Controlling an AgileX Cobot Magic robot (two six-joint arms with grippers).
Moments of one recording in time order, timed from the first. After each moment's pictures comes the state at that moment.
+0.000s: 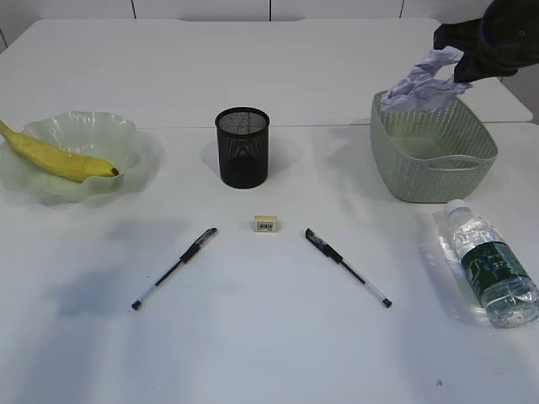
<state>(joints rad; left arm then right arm) -0.05 1.18 -0.85 -0.16 0.91 -0.03 0.02 1.82 -1.56 0.08 0.67 0.05</state>
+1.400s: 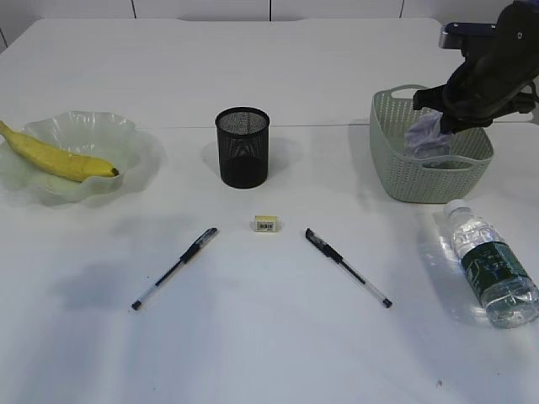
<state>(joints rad) -0.05 1.18 -0.85 -0.18 0.86 -0.03 0.02 2.08 -1.64 -0.16 0.61 0.24</state>
